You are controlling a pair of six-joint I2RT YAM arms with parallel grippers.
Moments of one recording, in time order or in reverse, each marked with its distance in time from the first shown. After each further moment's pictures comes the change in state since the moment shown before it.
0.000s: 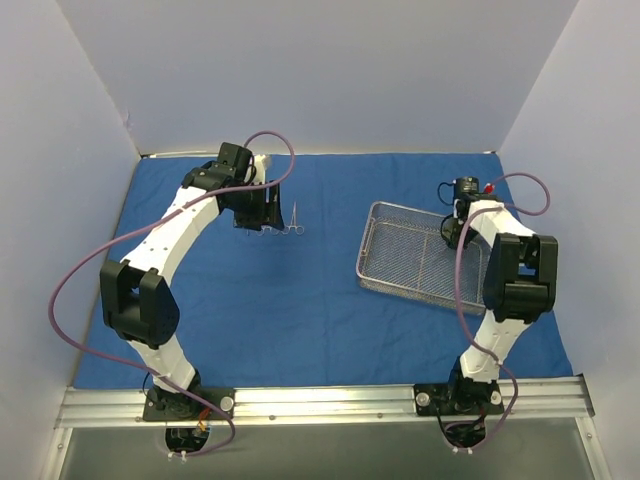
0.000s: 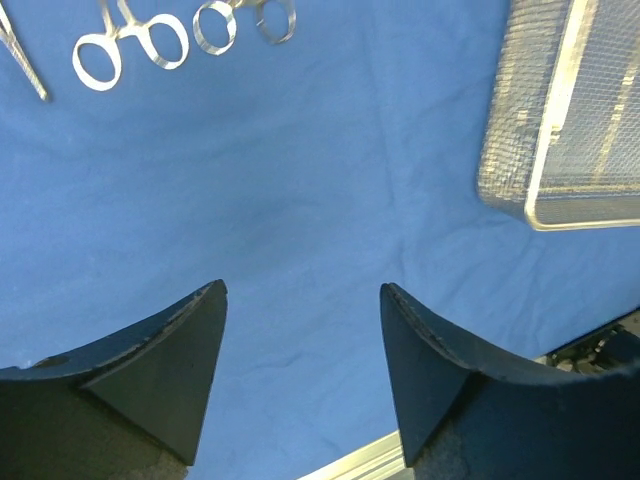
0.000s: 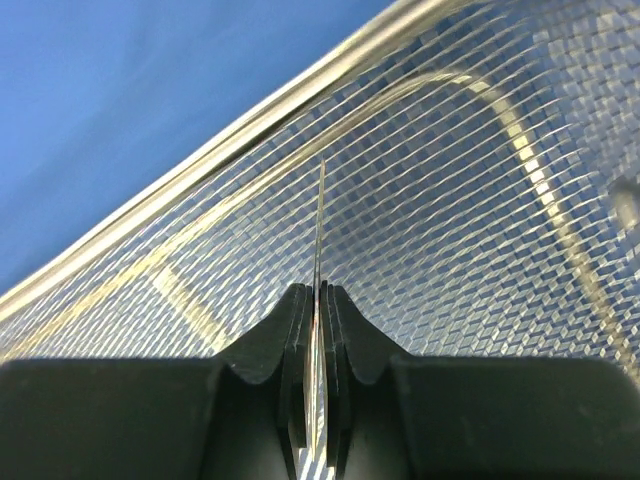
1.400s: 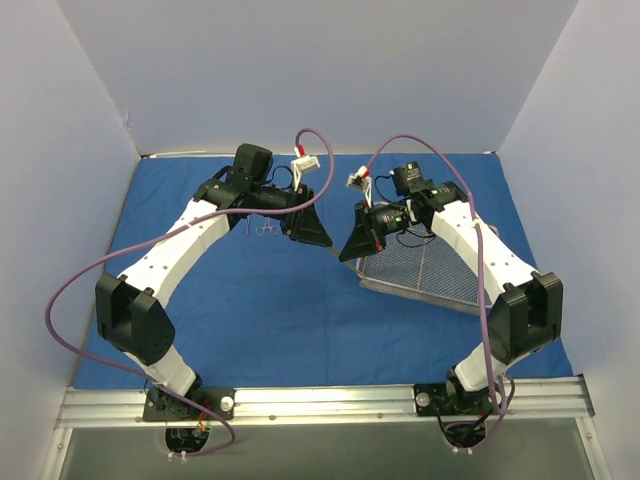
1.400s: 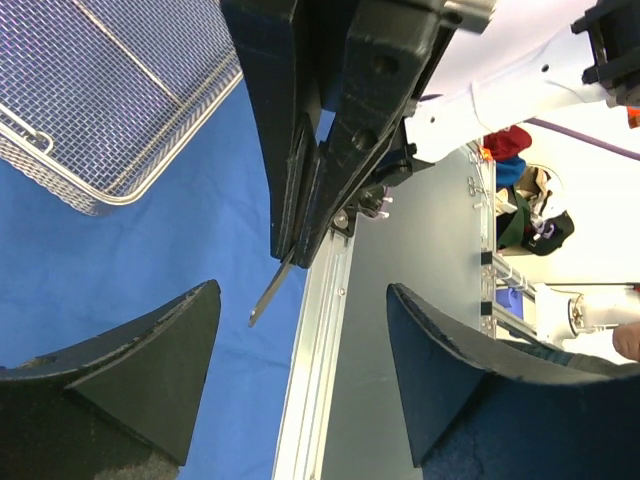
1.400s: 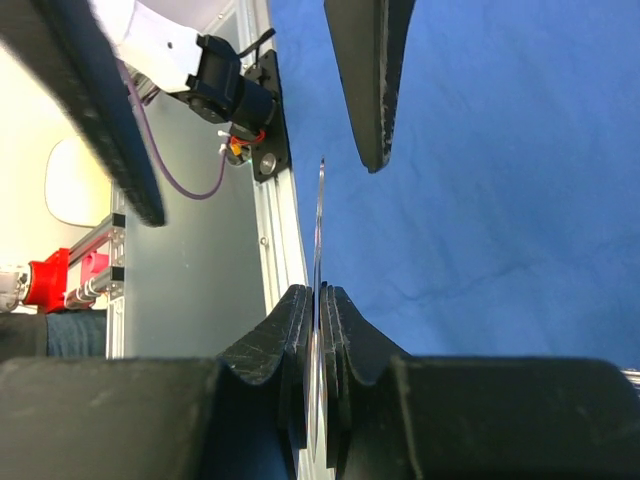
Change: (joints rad) left arm -0.145 -0.090 -0.050 0.269 0.830 0.126; right arm 0.457 -0.270 0.160 -0.269 -1.422 -1.017
